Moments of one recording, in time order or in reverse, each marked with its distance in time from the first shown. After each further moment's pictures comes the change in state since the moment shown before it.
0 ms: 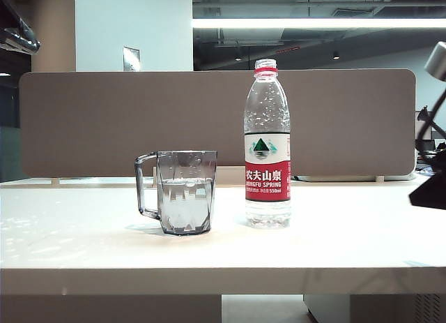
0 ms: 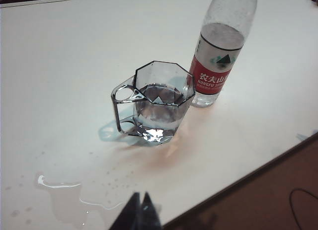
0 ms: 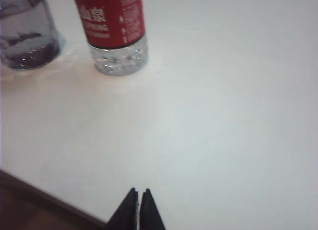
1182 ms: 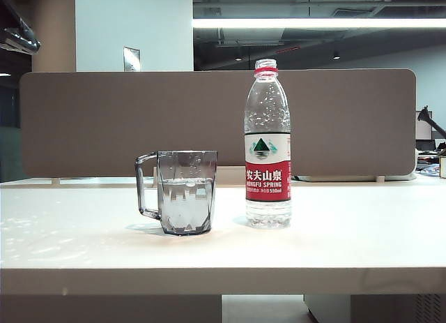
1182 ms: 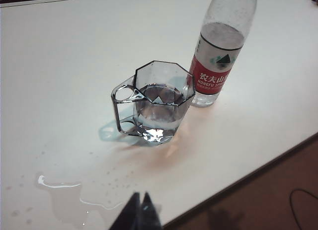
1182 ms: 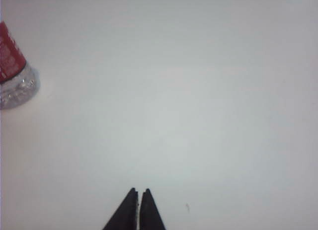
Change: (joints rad) left arm 0.000 0.000 0.000 0.000 0.000 0.000; right arm -0.403 -0.685 0.000 -0.618 -0.109 0.003
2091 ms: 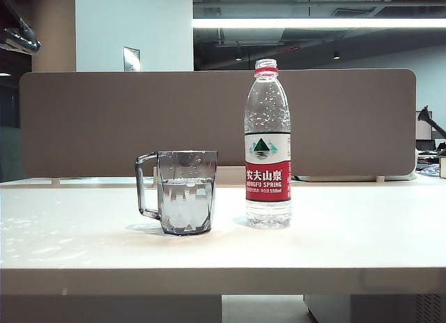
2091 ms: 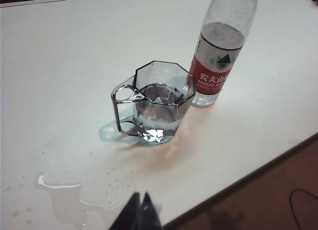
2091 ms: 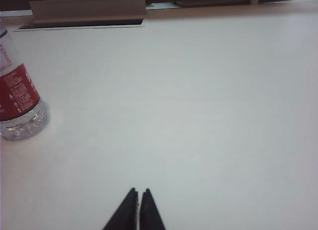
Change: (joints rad) left arm 0.000 -0.003 0.000 -0.001 0.000 0.000; right arm 0.001 -0.109 0.000 0.002 0.003 0.000
